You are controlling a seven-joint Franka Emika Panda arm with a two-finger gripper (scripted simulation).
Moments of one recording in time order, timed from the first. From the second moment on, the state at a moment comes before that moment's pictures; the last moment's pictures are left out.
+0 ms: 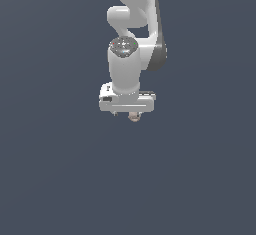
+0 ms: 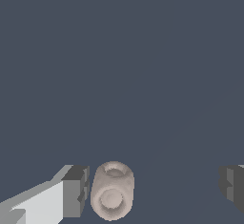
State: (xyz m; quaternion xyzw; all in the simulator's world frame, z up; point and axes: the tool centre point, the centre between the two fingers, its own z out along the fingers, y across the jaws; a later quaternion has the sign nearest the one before) arm -0.008 -0.003 0.169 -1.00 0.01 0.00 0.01
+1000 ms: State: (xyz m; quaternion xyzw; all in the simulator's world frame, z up) arm -0.016 -0.017 0.162 -1.00 0.04 0.01 0.00
